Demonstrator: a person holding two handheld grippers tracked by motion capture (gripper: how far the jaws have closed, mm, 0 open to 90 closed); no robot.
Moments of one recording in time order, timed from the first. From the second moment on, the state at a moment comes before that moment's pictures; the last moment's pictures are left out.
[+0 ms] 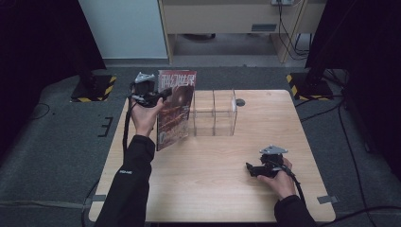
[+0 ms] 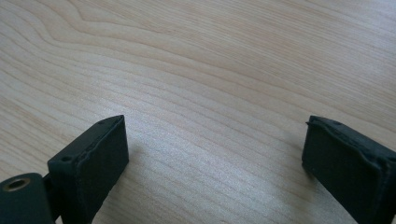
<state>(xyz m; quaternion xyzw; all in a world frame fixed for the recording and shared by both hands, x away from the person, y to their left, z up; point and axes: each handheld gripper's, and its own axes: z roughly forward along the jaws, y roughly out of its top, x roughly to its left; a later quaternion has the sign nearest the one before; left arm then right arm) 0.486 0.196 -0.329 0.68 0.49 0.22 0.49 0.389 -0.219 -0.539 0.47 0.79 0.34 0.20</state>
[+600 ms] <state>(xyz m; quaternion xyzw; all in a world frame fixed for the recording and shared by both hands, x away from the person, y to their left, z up) 0.498 0.178 -0.361 0.64 0.49 0.26 0.53 0.389 -0.218 -0.539 0.47 0.79 0.33 0.20</state>
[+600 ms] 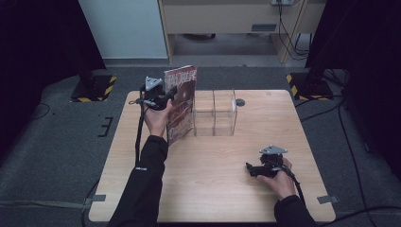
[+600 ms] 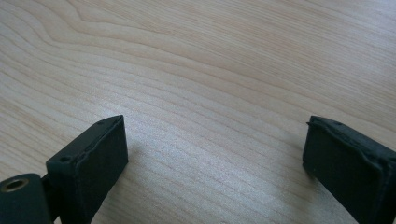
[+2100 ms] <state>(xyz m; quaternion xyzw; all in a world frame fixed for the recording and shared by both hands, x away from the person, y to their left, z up) 0.415 0.227 -0.390 0.72 0.43 0.21 0.50 0.388 -0.216 -0.539 0.48 0.79 0.33 0.20</state>
